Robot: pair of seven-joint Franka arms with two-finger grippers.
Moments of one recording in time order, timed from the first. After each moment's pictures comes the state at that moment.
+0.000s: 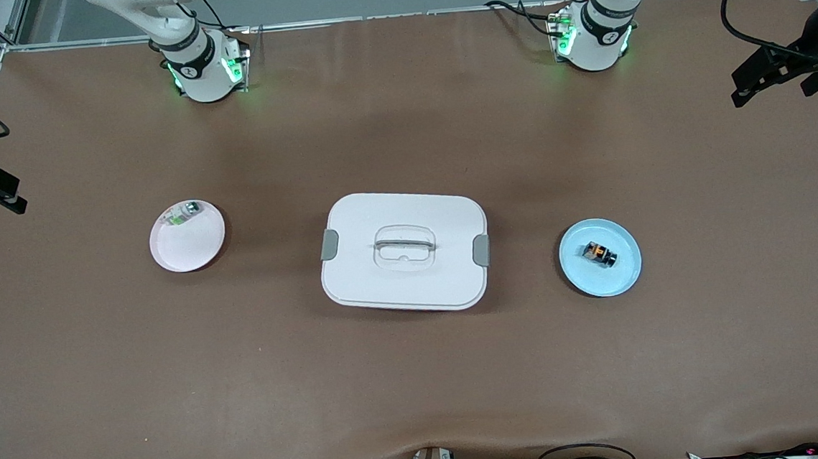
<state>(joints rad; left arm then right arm) -0.05 -0.09 -0.03 -1.56 0.04 1.45 -0.13 -0.06 0.00 -0.02 -1.56 -0.02 1.66 -0.11</state>
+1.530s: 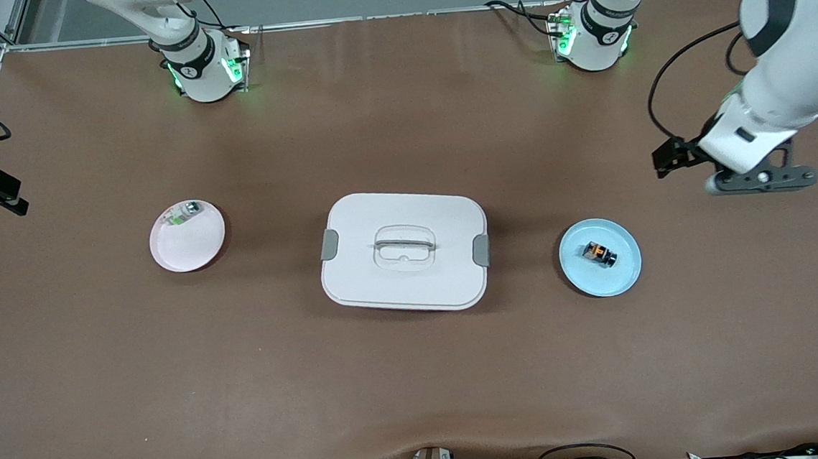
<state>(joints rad) -0.07 0.02 -0.10 -1.84 0.04 1.80 -0.11 -0.06 0.00 -0.02 -1.56 -0.02 1.66 -0.11</state>
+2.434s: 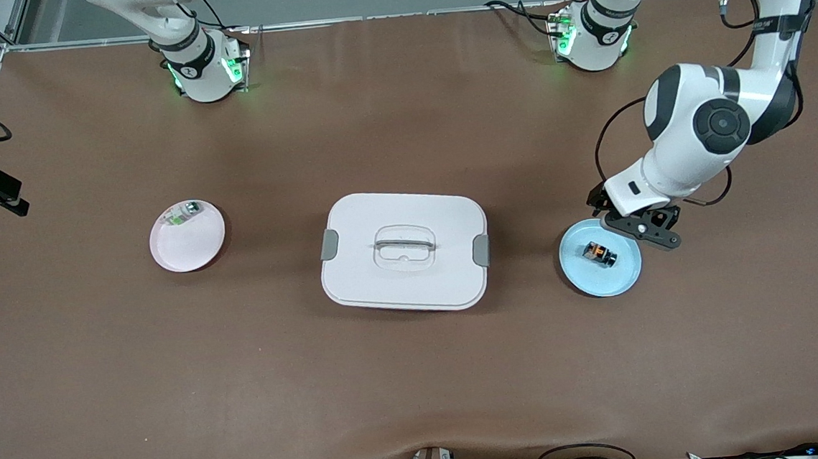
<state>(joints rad) -0.06 0.20 -0.16 -2.06 0.04 2.26 0.28 -0.06 0.01 -0.02 -1.56 -0.02 1.66 -0.11</state>
